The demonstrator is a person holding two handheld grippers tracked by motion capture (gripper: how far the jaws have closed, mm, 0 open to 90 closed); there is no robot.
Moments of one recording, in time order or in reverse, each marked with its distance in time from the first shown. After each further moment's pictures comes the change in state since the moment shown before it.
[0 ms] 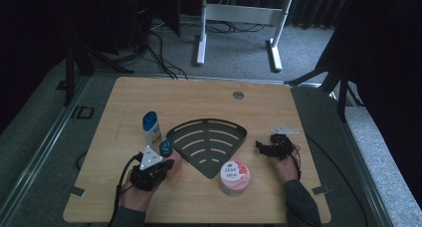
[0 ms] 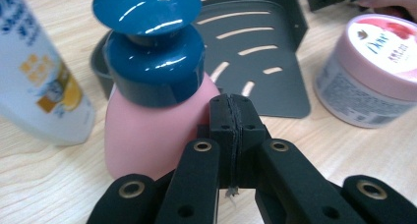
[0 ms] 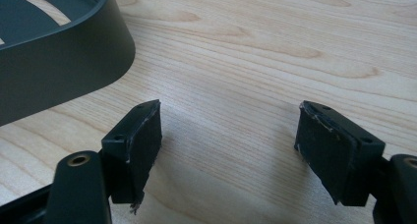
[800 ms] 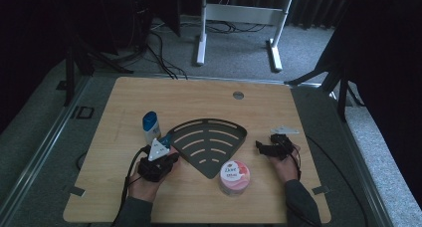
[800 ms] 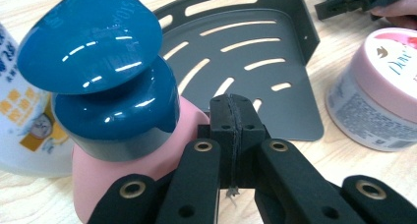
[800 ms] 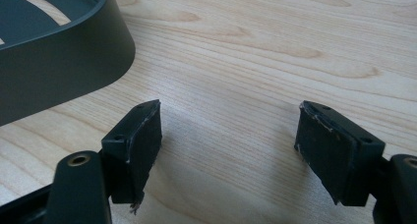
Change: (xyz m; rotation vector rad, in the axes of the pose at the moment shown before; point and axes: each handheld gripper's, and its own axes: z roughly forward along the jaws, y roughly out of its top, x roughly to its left) left arm 0.002 0.015 0.023 -0.003 -0.003 0.016; right arm 0.000 0.000 0.000 0.000 0.000 0.000
